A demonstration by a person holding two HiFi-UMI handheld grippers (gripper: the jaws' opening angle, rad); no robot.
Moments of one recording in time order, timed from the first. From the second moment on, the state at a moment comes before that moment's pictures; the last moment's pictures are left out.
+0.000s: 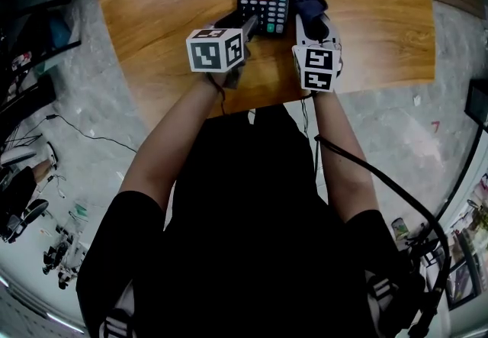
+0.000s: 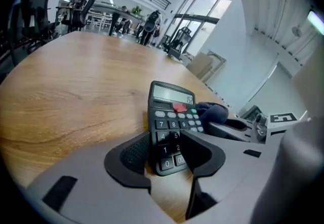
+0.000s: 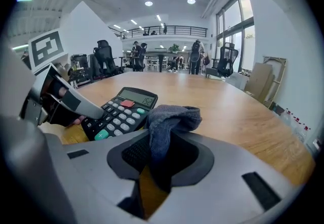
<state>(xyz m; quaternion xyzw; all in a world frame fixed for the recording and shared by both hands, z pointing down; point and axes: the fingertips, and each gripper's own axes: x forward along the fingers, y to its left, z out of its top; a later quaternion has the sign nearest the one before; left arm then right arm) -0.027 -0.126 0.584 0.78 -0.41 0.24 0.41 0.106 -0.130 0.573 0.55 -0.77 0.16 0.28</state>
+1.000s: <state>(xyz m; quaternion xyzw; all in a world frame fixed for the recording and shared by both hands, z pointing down) -0.039 -0.096 0.322 0.87 -0.49 0.04 0.06 0.055 -0.075 0.317 0.56 -0.83 0.01 0.07</state>
